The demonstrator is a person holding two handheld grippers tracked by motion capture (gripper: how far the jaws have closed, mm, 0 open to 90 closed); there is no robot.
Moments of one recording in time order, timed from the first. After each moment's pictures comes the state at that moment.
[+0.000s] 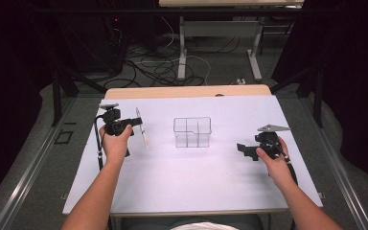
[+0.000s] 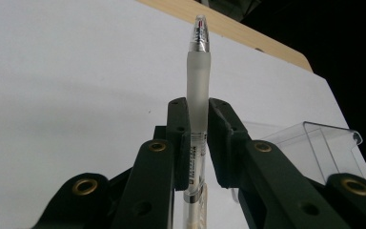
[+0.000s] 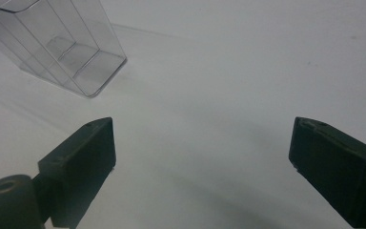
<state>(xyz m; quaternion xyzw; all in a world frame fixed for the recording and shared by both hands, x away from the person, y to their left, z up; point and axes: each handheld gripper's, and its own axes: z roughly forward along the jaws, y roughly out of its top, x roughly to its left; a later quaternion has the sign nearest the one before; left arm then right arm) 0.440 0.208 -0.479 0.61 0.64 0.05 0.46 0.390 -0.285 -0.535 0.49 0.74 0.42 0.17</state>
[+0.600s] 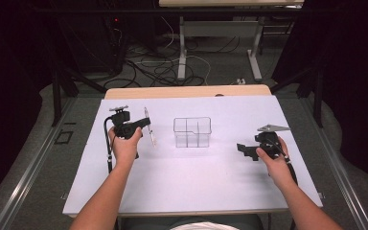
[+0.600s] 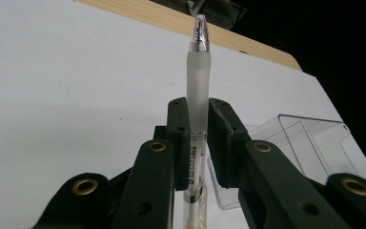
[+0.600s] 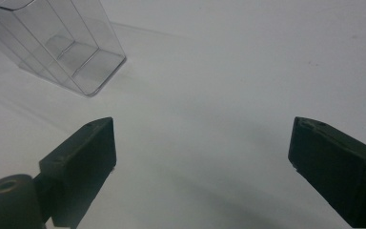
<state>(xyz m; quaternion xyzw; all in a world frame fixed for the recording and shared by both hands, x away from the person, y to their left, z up) 0.432 0.178 -0.481 0.62 0.61 0.08 0.48 0.391 -0.285 -0.536 0.49 0.74 0.42 0.17</state>
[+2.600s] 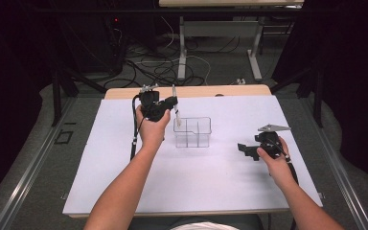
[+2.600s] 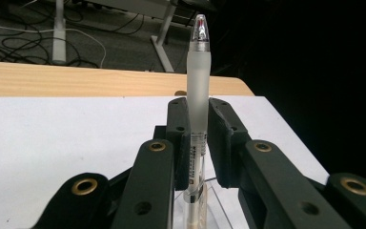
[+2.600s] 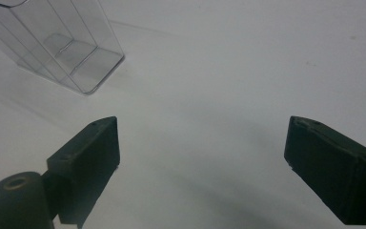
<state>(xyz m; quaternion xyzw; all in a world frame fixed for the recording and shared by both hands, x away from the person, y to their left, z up) 0.448 0.091 -0.423 0.65 0.53 0.13 0.53 0.392 -0.287 -0.536 0.49 0.75 0.42 0.17</state>
